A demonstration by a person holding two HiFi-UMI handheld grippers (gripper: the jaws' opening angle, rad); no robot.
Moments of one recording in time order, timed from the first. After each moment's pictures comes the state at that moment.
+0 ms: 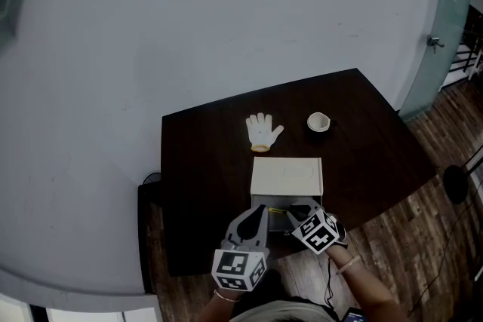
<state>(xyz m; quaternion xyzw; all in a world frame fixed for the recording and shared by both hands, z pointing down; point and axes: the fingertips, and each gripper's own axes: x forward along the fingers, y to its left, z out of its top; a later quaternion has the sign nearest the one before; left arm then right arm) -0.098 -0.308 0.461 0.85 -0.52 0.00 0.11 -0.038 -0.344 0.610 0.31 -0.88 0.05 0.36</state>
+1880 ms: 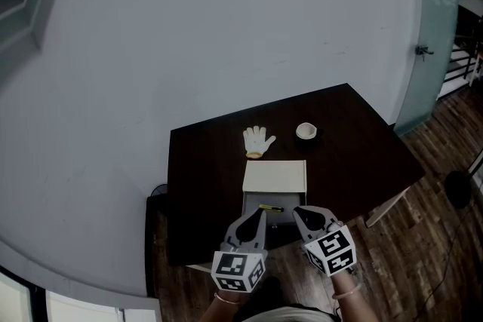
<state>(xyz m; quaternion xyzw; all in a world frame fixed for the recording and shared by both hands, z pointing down) -0.034 -0.204 0.408 0.85 -0.53 0.00 0.06 0.038 -0.217 0.444 0.41 -0.90 0.05 0.13</state>
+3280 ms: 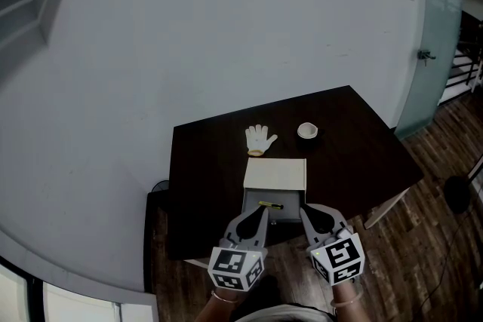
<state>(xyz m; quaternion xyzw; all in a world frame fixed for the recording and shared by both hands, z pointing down) -0.027 -0.183 0.390 0.85 -0.52 0.00 0.06 0.054 -0.182 0.393 0.44 -0.89 0.01 0.08</state>
